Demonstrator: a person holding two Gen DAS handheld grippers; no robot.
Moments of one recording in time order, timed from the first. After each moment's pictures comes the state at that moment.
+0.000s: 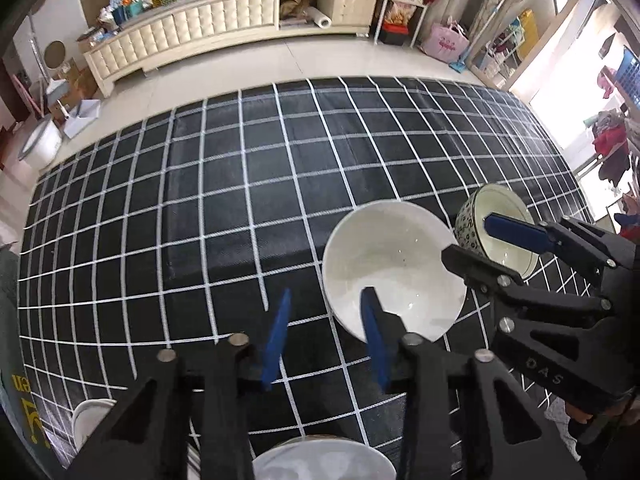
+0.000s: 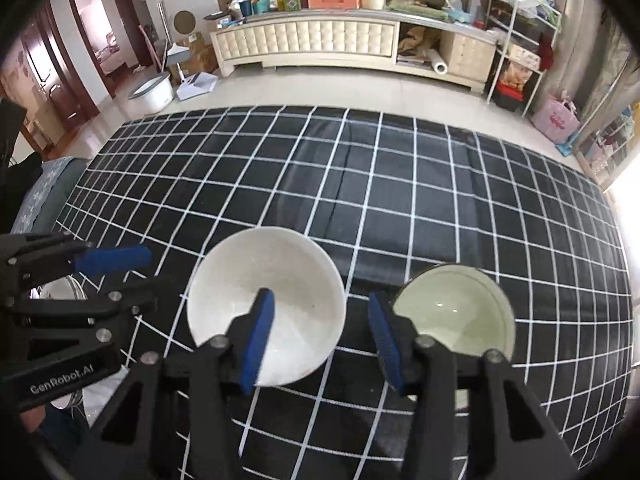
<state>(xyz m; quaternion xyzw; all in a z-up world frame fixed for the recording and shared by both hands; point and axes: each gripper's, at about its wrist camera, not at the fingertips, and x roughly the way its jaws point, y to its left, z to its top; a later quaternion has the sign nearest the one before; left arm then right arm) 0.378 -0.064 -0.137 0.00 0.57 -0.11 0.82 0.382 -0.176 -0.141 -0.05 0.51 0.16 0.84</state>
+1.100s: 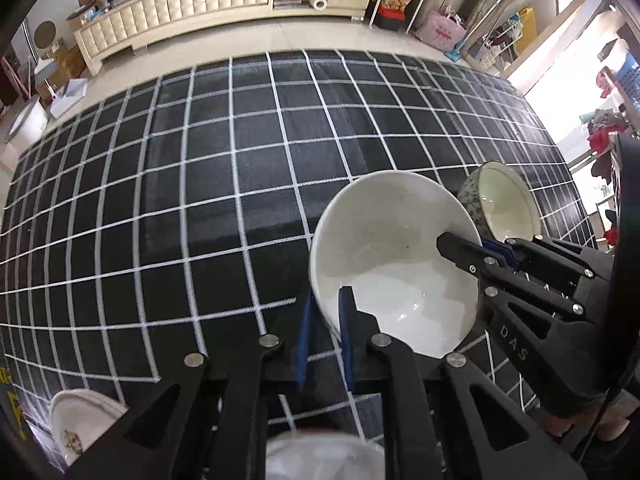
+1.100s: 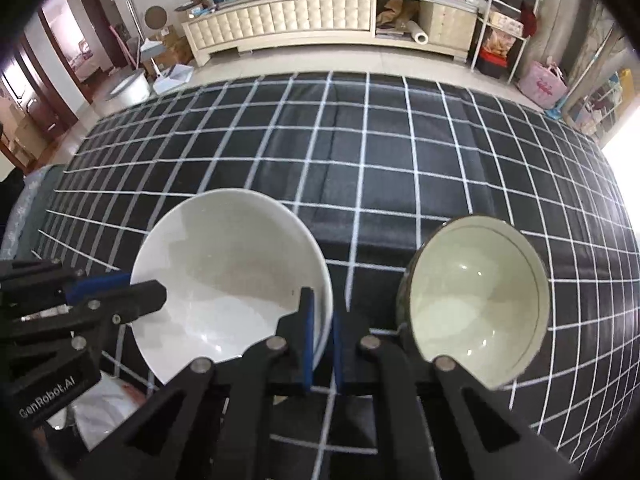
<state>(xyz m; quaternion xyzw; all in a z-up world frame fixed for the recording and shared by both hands) 0.372 -0.061 -0.146 -0.02 0.59 -0.13 0.80 0.369 -0.167 -0.159 -0.03 0.55 0.12 0.83</state>
